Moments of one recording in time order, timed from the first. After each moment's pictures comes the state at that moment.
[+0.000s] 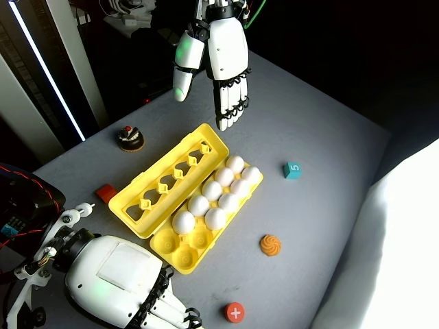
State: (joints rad) left arm 0.04 -0.82 0.69 0.41 1.06 -0.07; right arm -0.54 -1.23 1.23 0.85 0.72 -2.26
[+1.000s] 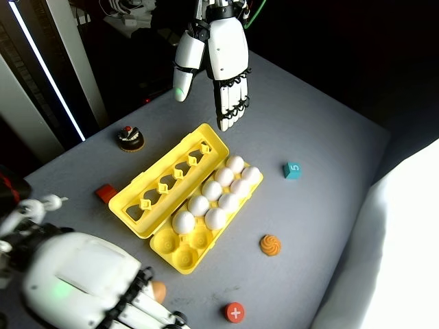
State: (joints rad) left arm 0.04 -0.82 0.69 0.41 1.06 -0.07; right arm -0.50 -0.98 0.97 0.85 0.74 -2.31
